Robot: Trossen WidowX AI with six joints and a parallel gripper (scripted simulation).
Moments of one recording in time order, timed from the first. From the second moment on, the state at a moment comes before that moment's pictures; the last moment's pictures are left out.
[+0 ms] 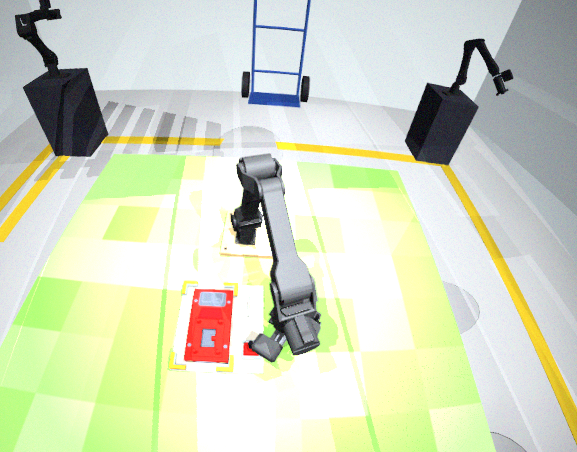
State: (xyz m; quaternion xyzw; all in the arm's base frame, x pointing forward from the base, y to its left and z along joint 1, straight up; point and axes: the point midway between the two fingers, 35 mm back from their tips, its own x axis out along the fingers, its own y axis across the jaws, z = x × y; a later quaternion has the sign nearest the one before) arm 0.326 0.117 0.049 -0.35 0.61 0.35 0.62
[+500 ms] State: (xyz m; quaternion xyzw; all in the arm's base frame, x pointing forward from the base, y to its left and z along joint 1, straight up) arm 0.328 0.118 0.078 -0.35 0.60 0.35 0.62
